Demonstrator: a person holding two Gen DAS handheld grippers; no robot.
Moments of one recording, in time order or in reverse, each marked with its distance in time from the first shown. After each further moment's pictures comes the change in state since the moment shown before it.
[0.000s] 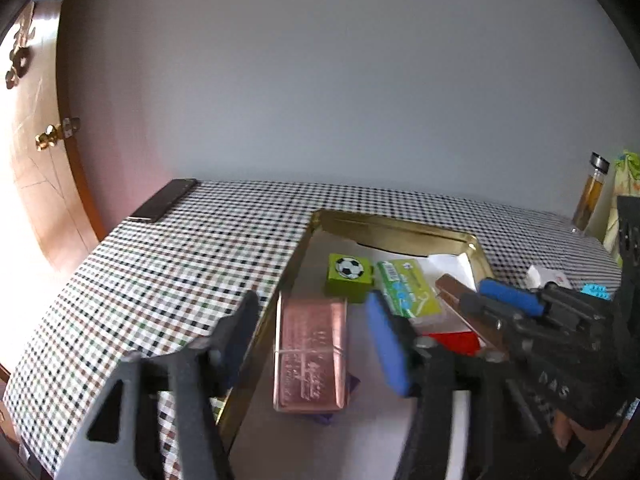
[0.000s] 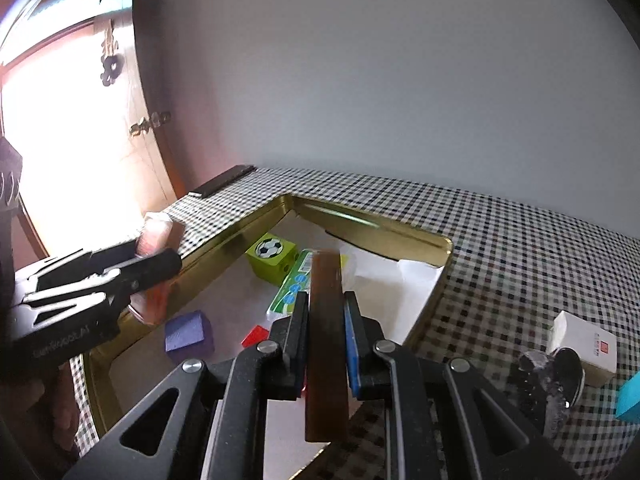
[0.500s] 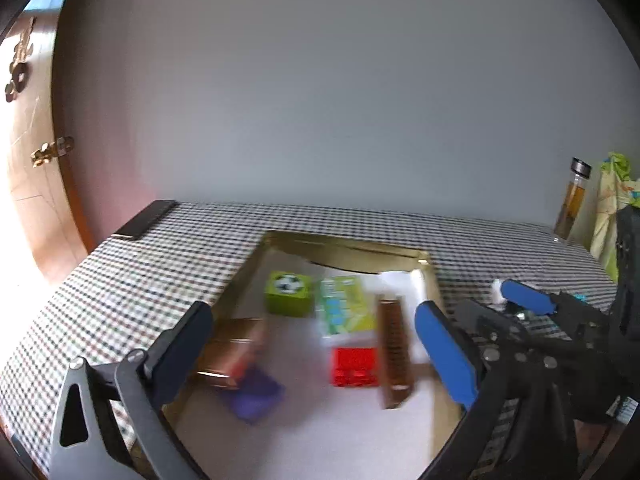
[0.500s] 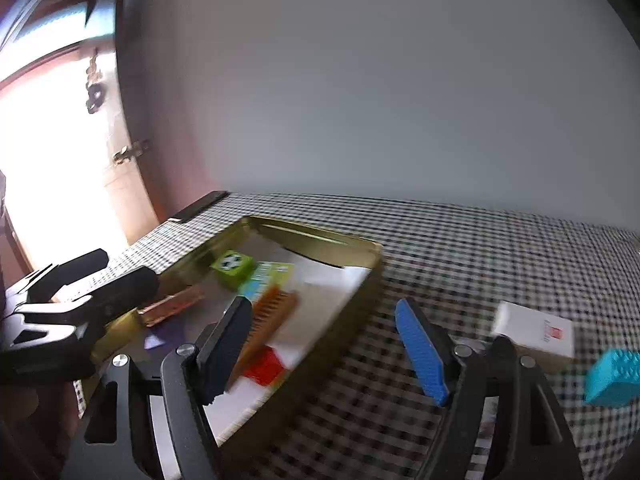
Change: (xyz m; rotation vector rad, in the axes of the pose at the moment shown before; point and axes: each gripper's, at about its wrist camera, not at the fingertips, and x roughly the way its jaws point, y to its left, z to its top) left arm -0.013 -0.050 -0.001 0.012 -0.077 -0.048; right arm -0.041 -0.048 -0.013 0.093 -0.094 -0.080
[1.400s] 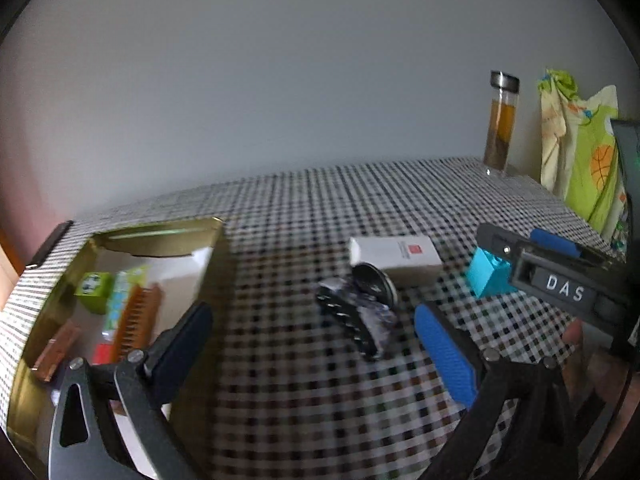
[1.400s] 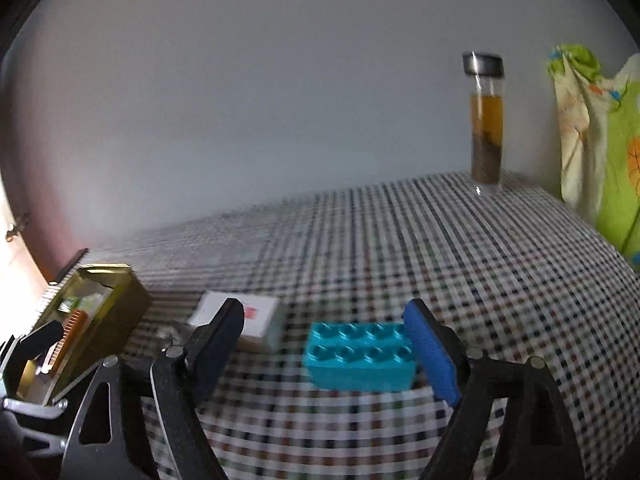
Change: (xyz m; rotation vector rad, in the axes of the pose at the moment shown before) left arm 0.041 -0.163 -0.030 0.204 0.122 -0.151; right arm -0.063 -0.162 -0.029 0.268 -0.005 -0.397
